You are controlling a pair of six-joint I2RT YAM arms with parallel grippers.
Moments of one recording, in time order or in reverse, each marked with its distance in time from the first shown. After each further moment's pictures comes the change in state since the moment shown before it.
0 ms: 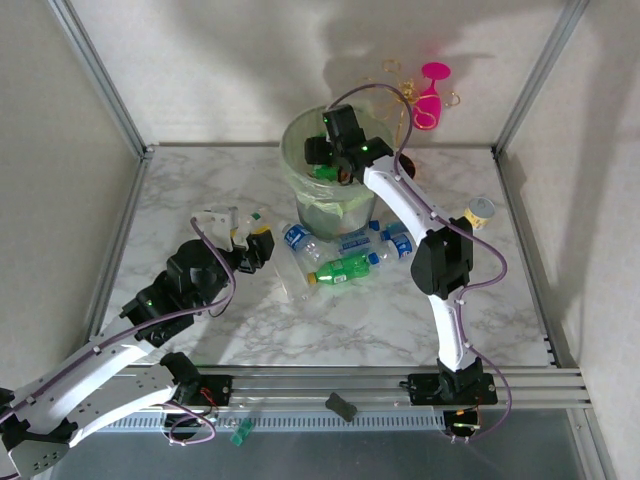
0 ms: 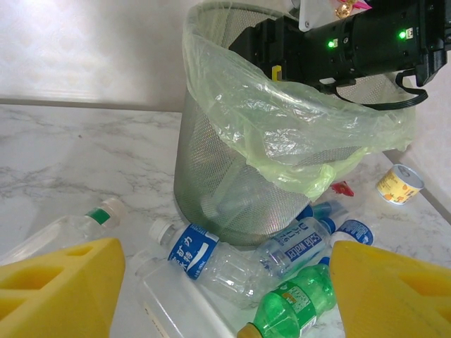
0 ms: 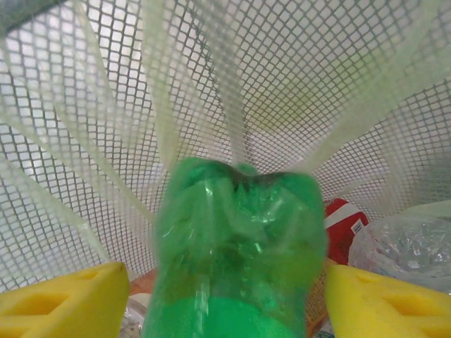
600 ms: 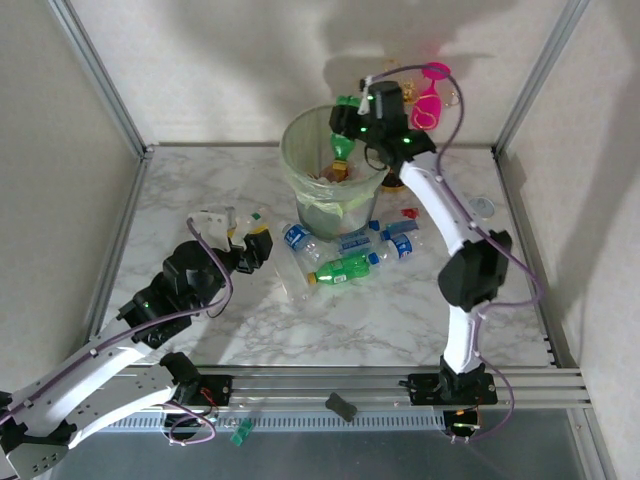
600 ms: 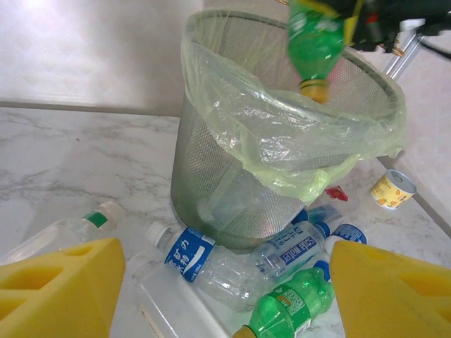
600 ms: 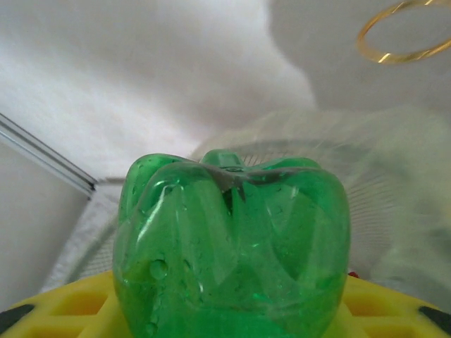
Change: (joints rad) left arm 0.000 -0.016 0.002 0.000 0.004 -0.006; right arm -0.092 -0.165 -0.079 0.145 -0.160 0.094
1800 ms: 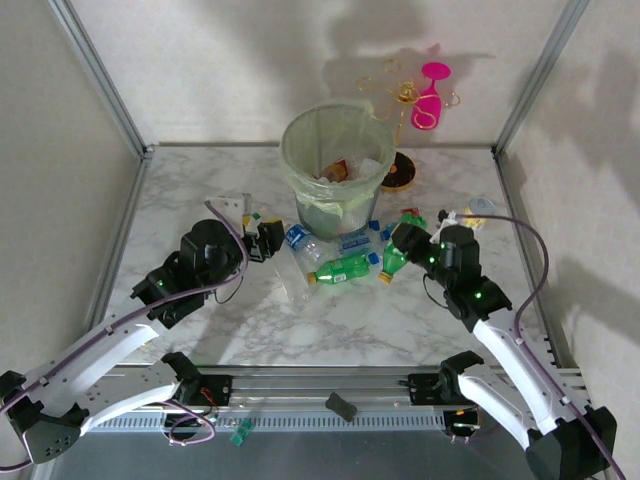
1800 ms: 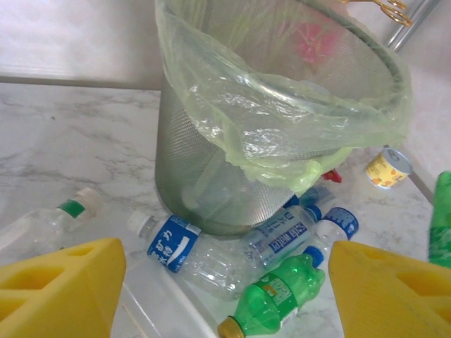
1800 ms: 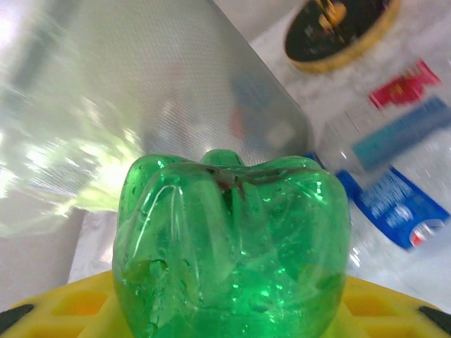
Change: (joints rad) left arm 0.040 0.156 0.109 -0.053 0.089 -0.031; right arm -0.091 -1.175 -1.413 0.269 -0.028 0.367
